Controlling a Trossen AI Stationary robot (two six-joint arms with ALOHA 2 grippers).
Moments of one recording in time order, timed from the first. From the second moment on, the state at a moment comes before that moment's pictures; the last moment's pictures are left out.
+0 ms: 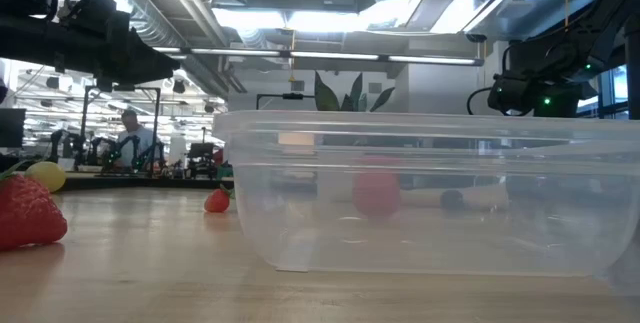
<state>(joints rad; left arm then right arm) 0.29 0.01 0.03 0.01 -0.40 -0.10 -1.02 1.32 0.41 -0.21 0.35 0.64</state>
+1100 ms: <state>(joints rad) 0.29 0.01 0.03 0.01 -0.41 -0.09 -0.54 0.96 0.99 -0.80 -0.03 0.38</state>
